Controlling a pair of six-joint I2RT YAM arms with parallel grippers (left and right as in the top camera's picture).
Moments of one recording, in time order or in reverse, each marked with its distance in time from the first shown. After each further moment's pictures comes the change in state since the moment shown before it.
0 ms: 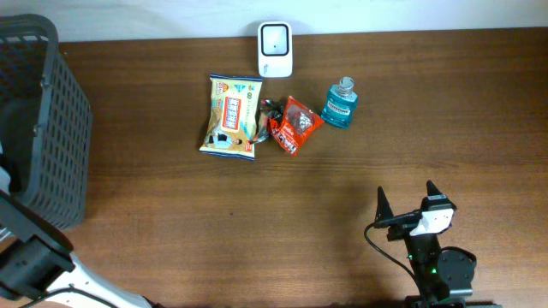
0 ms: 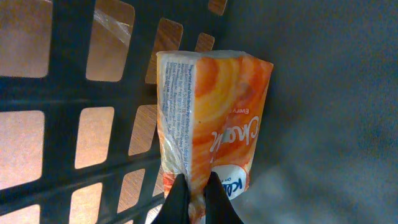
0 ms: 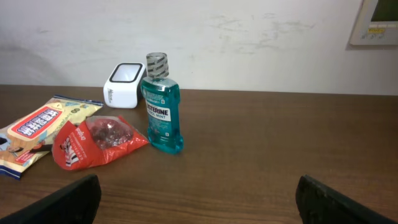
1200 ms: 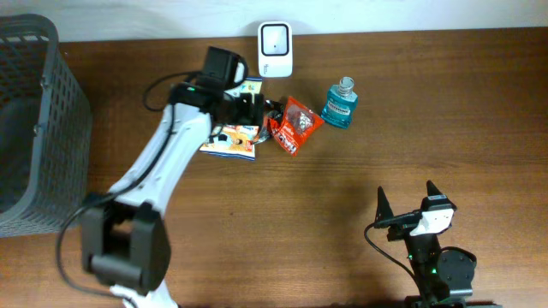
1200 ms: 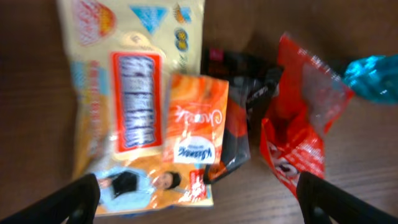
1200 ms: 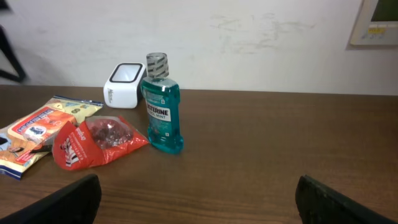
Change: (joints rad) left arm -1.104 -0.189 0.054 -0.312 0.448 -0.794; right arm 0.000 0.000 0.000 0.000 0.000 -0.001
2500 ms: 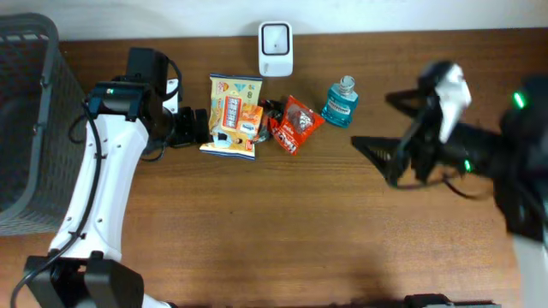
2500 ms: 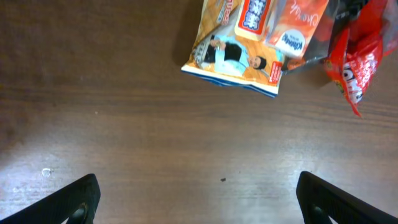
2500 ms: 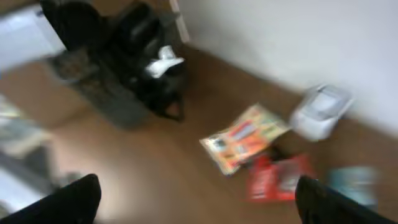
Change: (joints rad) left arm 0.227 -0.234 0.040 -0.513 0.042 -0.004; right arm 0.002 1.171 1.570 -0.916 -0.829 -0.230
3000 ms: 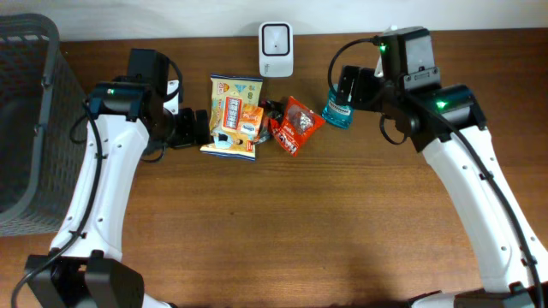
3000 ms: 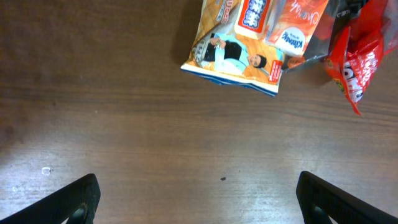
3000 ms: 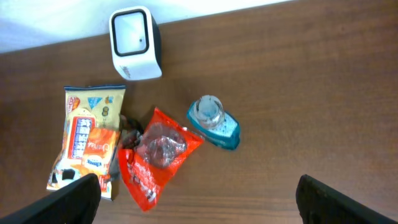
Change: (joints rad) left arm 0.000 0.000 -0.001 -0.003 0.001 0.000; right arm 0.262 0.392 0.063 0.100 1.002 0.584
